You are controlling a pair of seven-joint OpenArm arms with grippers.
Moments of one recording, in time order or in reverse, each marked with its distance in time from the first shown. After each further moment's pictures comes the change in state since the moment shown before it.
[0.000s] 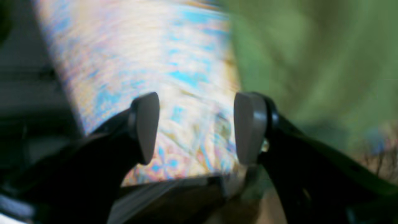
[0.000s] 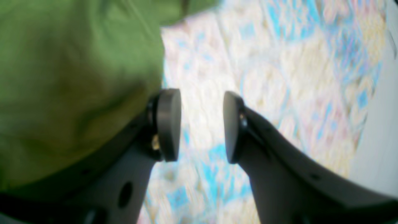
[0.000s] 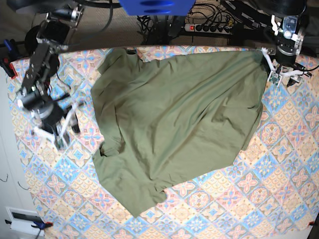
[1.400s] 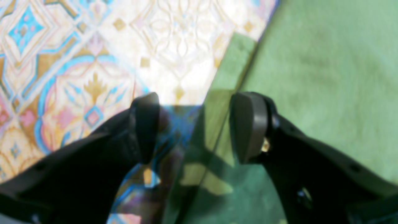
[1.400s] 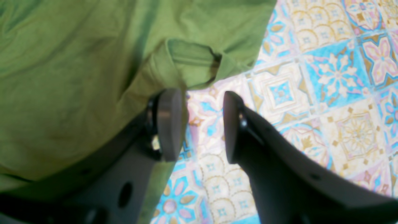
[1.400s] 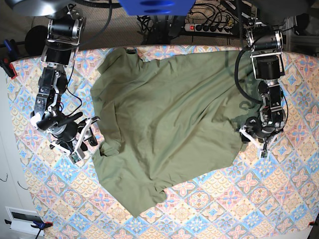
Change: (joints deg) left arm -57.8 13.7 6.7 -58.2 -10.3 -7.2 1.6; right arm 5.8 -0.3 -7.1 -17.8 -3.4 -0.1 10.5
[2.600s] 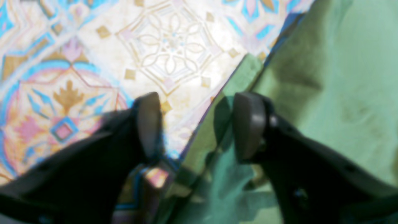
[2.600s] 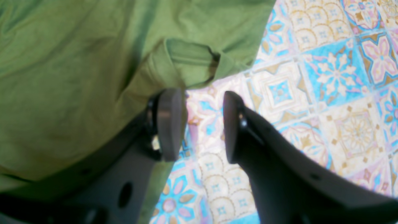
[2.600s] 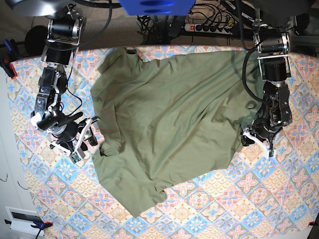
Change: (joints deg) left arm -0.8 -2.1 5.1 -6.4 -16.2 -1.2 -3.2; right arm 0.0 0.0 0.0 0.1 0.0 0.0 -0.2
